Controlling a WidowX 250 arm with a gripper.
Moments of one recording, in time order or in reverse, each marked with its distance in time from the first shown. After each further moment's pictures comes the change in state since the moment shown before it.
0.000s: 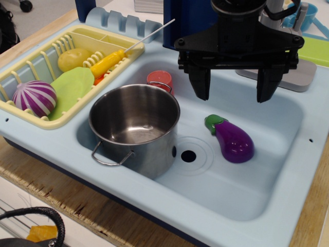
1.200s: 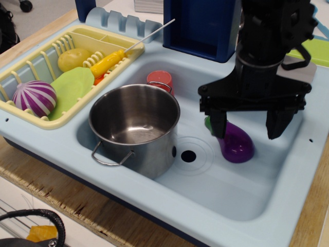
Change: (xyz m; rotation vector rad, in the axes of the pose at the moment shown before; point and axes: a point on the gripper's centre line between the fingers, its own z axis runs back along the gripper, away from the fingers) arm -0.015 -0.013 -0.059 0.043 0.100 0.106
